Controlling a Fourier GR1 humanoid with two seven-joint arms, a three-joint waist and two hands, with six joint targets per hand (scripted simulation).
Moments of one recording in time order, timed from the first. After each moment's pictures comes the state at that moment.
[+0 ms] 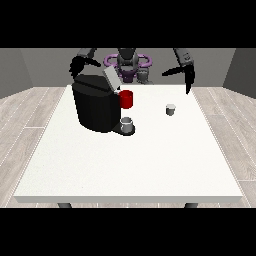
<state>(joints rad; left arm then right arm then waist) -0.28 0.38 0.20 -1.21 -0.02 -0.20 -0.10 -0.06 -0.02 -0.02 -1.60 -0.02 -0.08 -0.08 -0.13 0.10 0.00</state>
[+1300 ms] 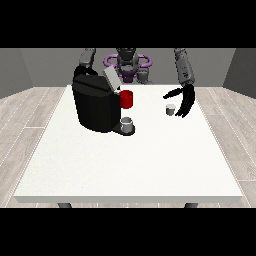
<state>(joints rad) -0.54 0.45 0.14 -0.72 -0.29 -0.11 -0.19 -0.20 -0.02 0.01 -1.49 0.05 -0.17 -0.02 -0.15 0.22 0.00</state>
